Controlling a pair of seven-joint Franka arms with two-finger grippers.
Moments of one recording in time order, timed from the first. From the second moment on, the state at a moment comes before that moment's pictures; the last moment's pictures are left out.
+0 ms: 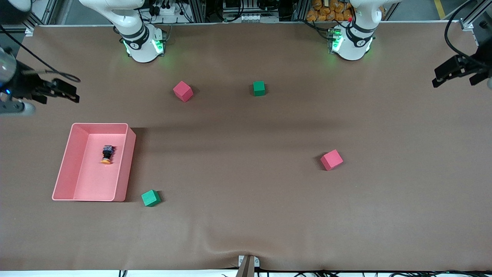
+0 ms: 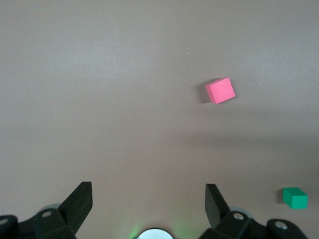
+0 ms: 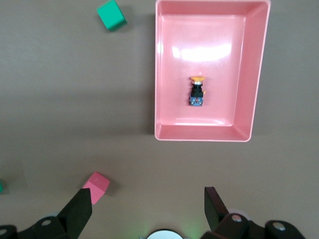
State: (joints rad) left arm 0.20 -0.02 -0.22 -1.50 0.00 1.43 -0.06; right arm -0.04 0.05 0.04 -1.59 0.02 1.47 0.00
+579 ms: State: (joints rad) left arm 0.20 0.02 -0.23 -1.48 0.00 1.46 -0.06; right arm -0.13 0.37 0.04 -1.66 0.02 1.73 -0.06
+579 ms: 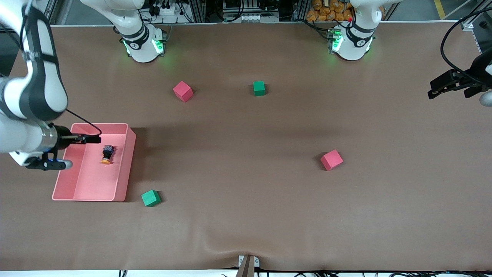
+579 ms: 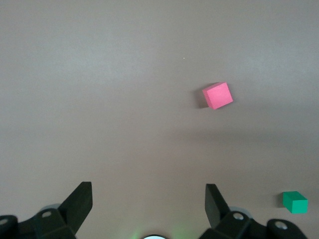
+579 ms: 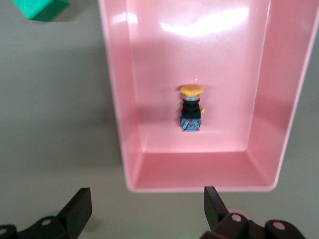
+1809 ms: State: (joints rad) left arm 0.20 0.01 -0.23 -1.46 0.01 1.35 -0.06; right arm -0.19 0.60 0.04 -1.86 0.02 2.28 -0.16
